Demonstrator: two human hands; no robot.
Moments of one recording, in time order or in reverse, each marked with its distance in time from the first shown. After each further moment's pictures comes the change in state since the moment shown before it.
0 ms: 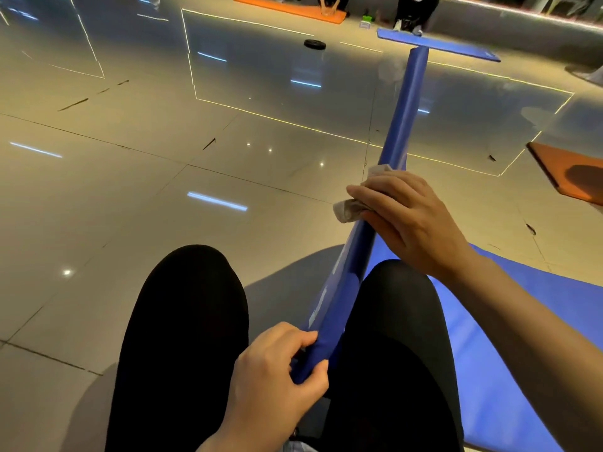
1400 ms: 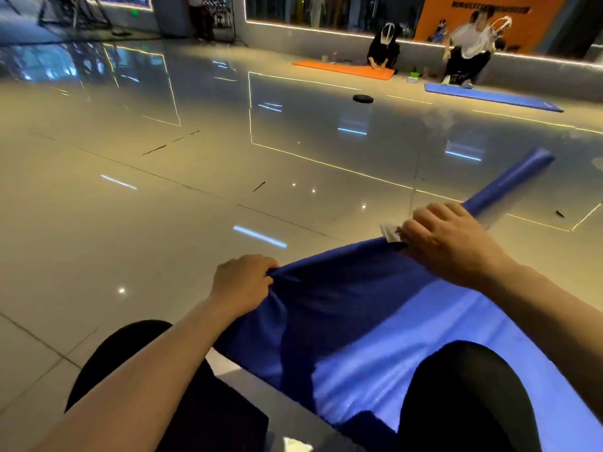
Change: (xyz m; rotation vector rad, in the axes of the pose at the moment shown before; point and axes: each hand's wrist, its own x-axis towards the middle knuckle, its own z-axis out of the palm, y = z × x) left_hand 0.156 -0.077 -0.085 0.658 -0.157 -0.344; right_hand 0.040 0.070 0.021 -0.286 -0.180 -0.088
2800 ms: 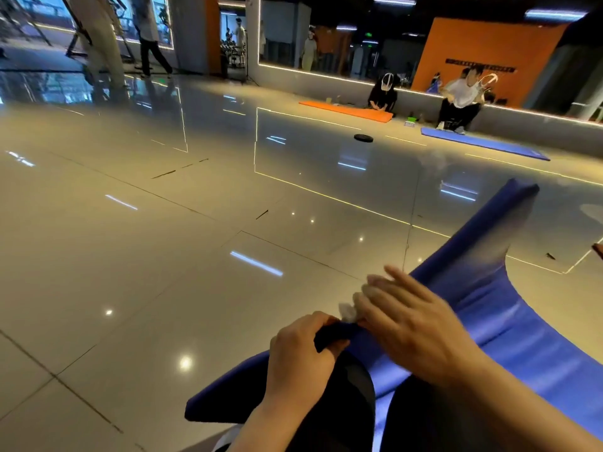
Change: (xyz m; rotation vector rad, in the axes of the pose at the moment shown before) left_hand -0.080 0.078 0.021 -0.720 0.404 0.097; right_hand -0.004 -0.095 -0.038 0.031 0.148 -0.158
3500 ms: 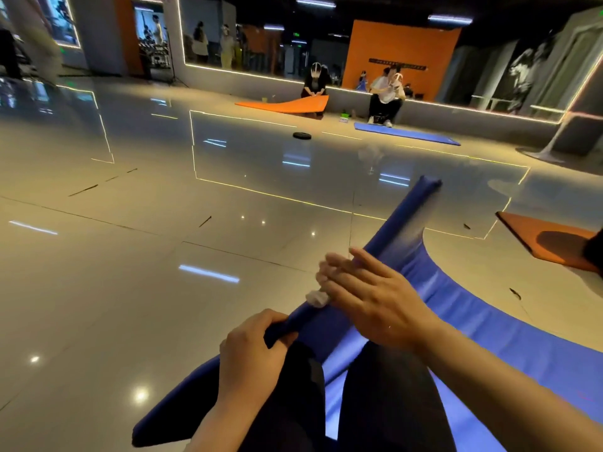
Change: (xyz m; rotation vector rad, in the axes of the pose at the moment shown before) left_hand -0.004 0.002 0.007 0.029 -0.021 0.041; right_hand -0.030 0.023 -0.016 -0.126 -0.084 0.020
